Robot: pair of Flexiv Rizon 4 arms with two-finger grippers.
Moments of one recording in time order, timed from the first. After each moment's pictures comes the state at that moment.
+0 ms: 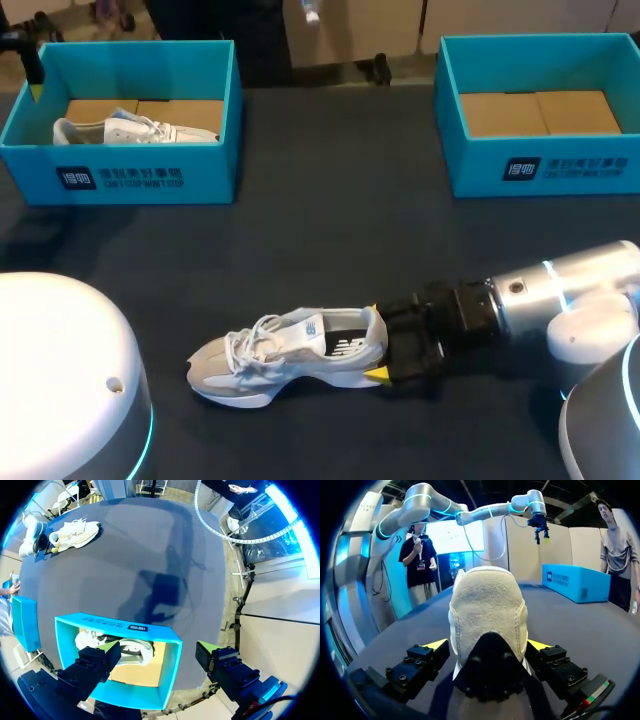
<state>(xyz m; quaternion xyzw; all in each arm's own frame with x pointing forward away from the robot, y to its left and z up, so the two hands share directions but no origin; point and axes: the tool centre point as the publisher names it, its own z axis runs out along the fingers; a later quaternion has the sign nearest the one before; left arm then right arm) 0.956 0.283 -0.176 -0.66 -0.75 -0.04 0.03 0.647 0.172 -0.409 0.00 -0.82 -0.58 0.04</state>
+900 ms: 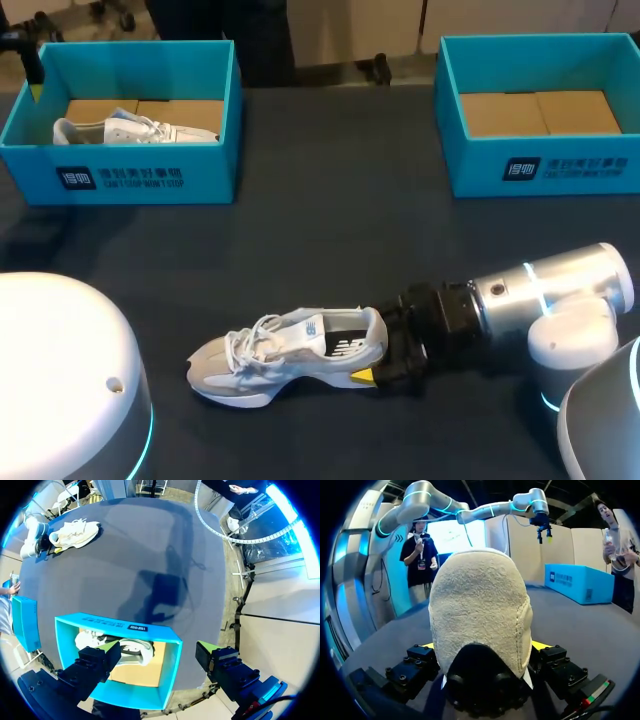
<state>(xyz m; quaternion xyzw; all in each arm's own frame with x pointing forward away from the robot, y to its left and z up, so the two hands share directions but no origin) 0.956 0.283 -0.176 -0.66 -0.75 -0.04 0.03 0.651 0.191 -0.419 0.01 -0.81 -0.58 0.04</state>
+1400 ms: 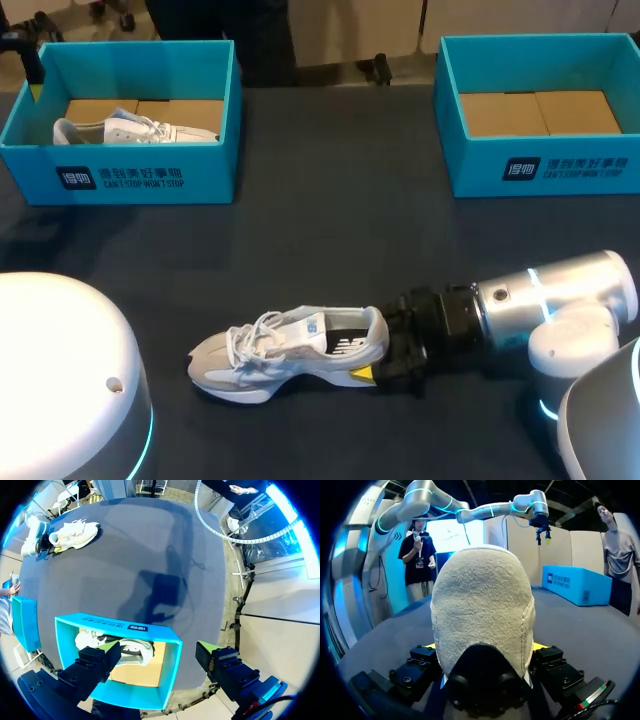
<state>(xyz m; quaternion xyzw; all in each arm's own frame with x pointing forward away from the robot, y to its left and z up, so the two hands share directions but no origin) 0.956 0.283 -0.176 -0.66 -0.75 -0.04 0.03 0.655 0.189 -0.420 0.01 -0.81 -0.58 0.01</state>
